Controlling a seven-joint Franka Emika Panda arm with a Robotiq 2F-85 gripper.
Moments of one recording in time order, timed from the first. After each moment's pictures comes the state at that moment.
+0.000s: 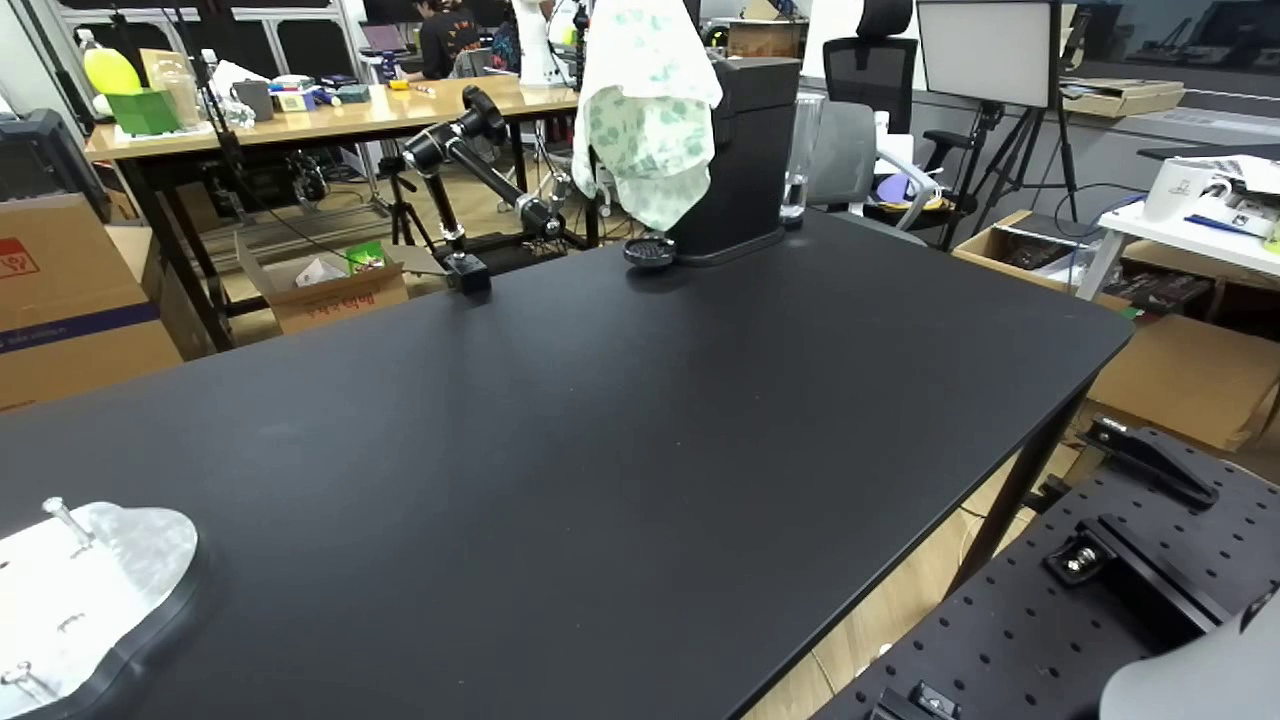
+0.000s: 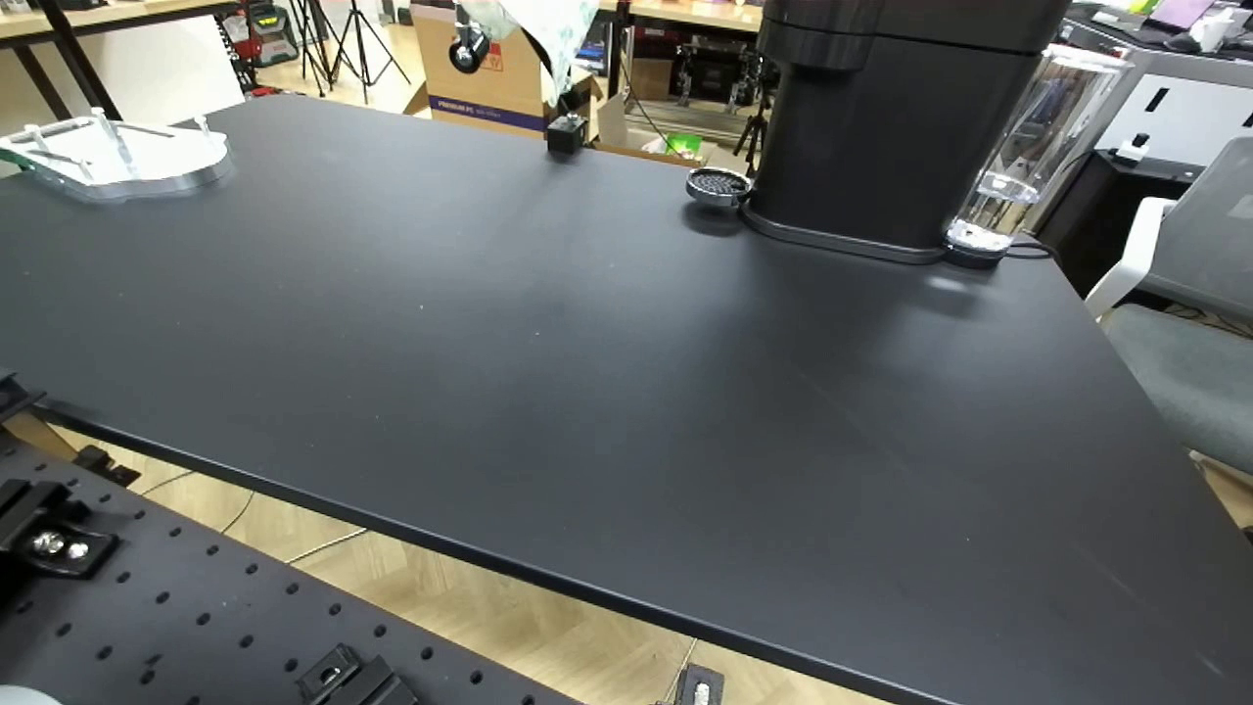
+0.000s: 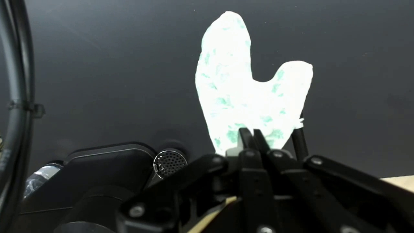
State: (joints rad) arm 0.02 0.00 0.04 -1.76 -0.04 1.76 0.14
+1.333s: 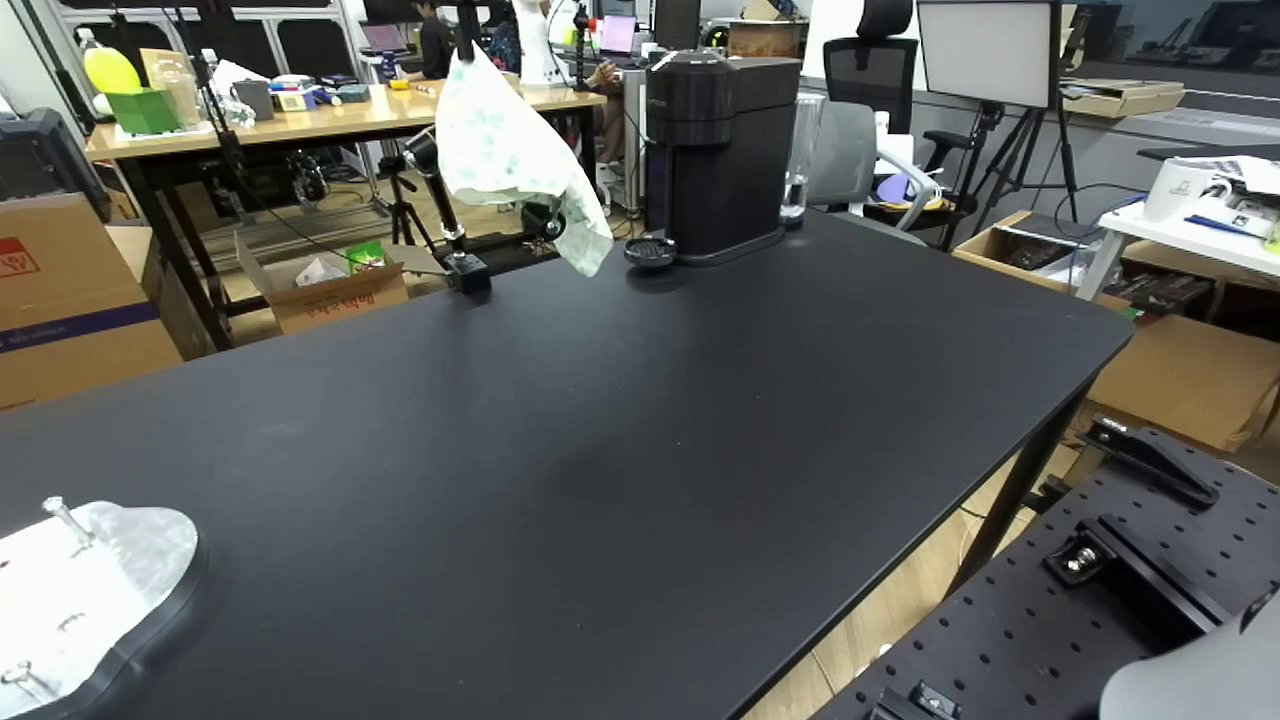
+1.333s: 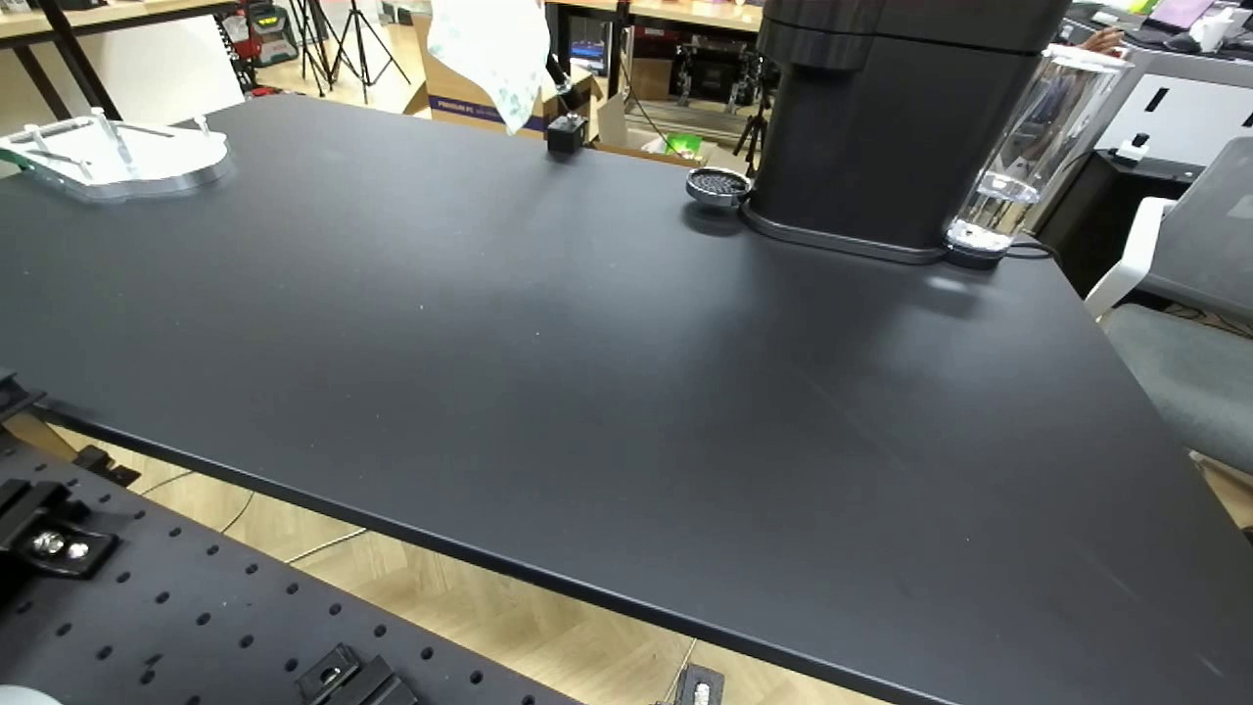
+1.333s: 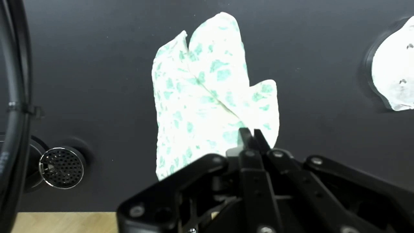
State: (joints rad) arm 0.15 0.34 0.10 -1.48 0.03 1.72 0.14
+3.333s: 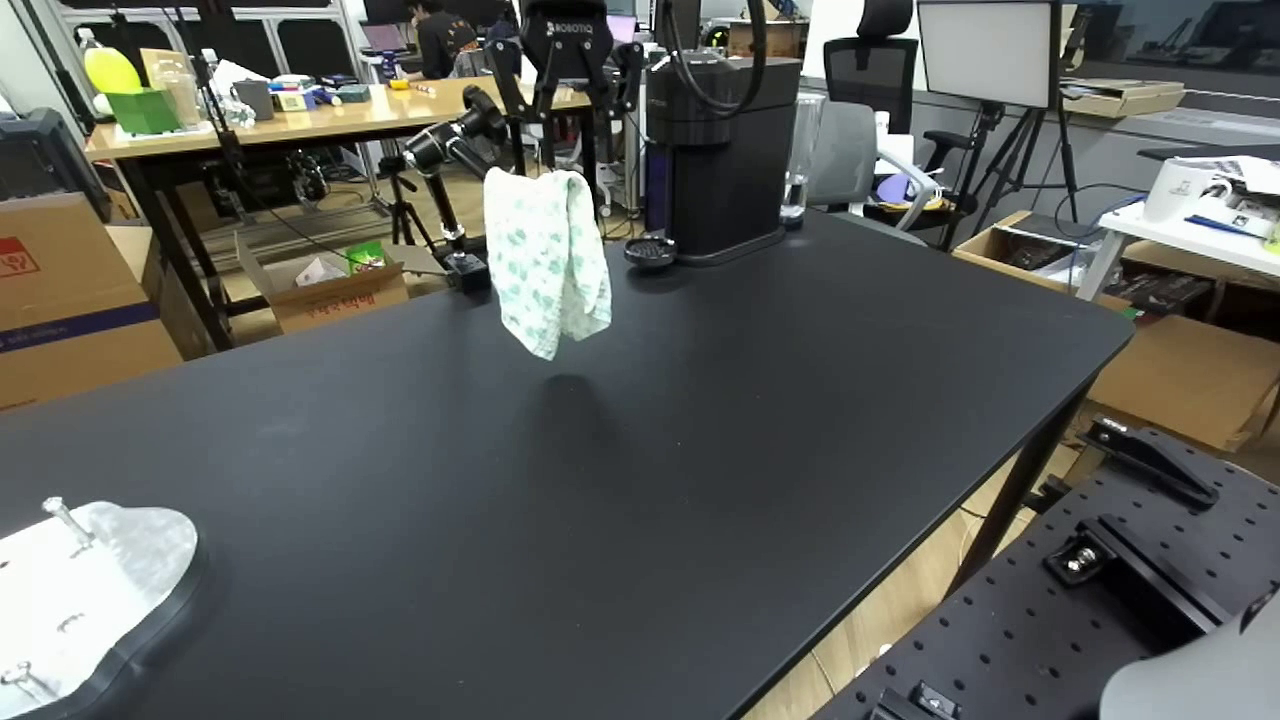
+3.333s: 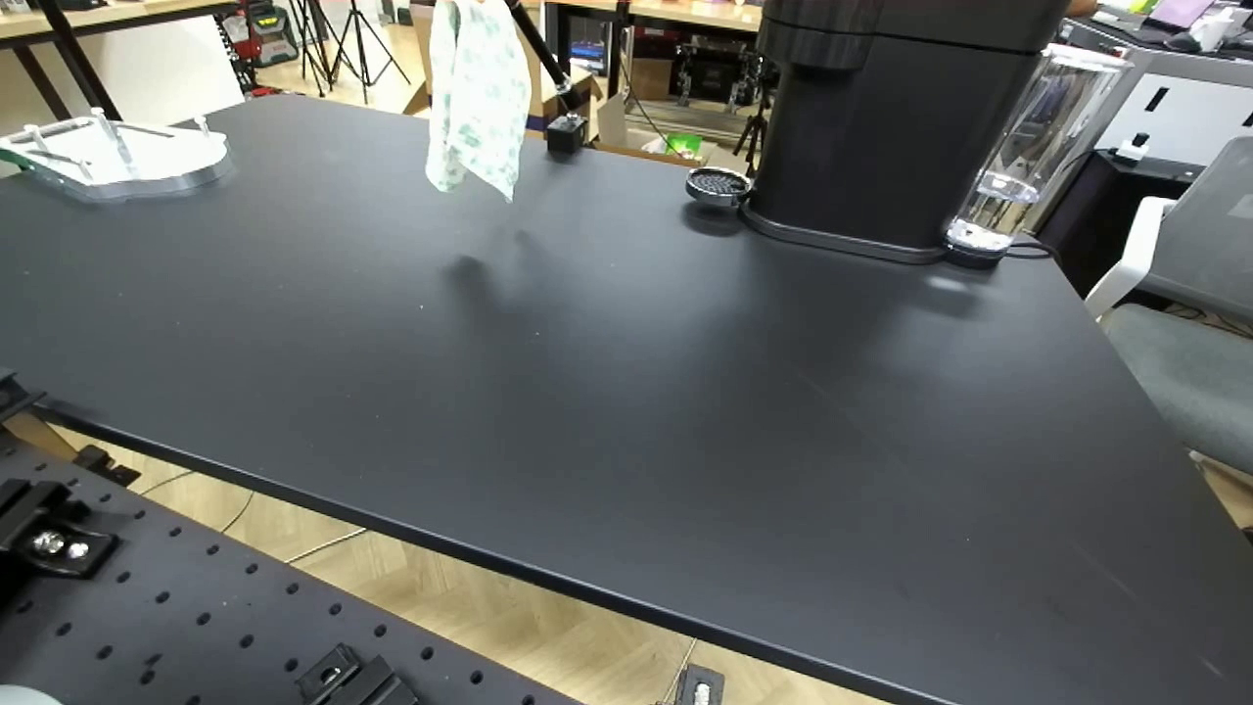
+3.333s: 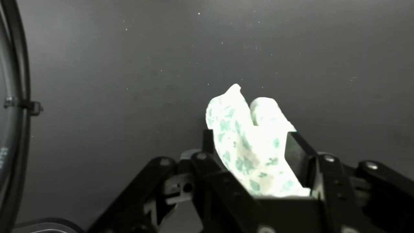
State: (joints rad) arm 0.07 0.26 0.05 -1.83 0.08 1.93 0.19
